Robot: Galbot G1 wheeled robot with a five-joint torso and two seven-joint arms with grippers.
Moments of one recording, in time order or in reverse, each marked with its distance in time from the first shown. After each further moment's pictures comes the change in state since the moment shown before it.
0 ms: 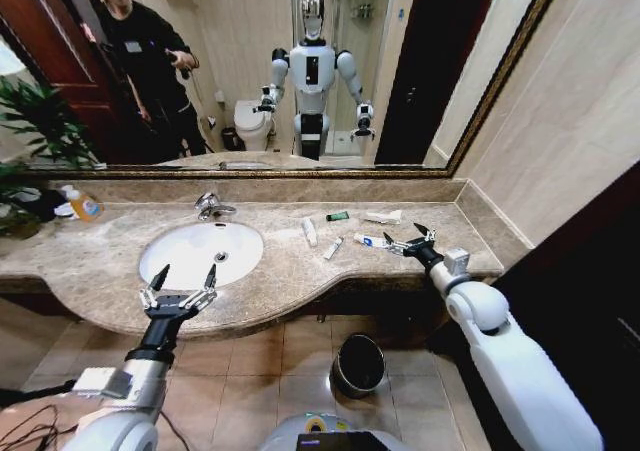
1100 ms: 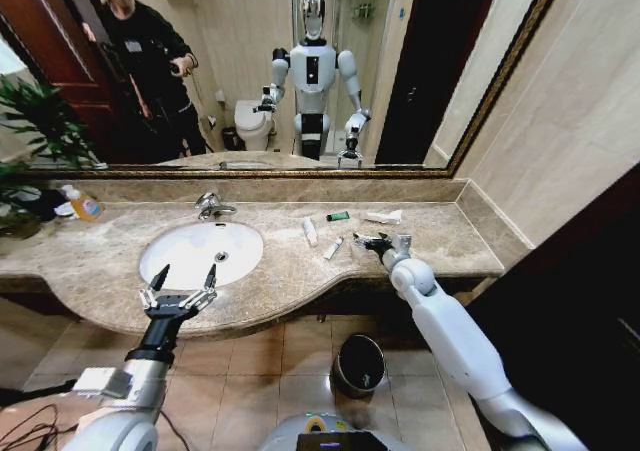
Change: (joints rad) left arm 0.000 0.000 0.000 0.000 0.000 0.000 0.000; right arm 0.292 0.127 -0.320 -0.273 0.171 -0.038 0.260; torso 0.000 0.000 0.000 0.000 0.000
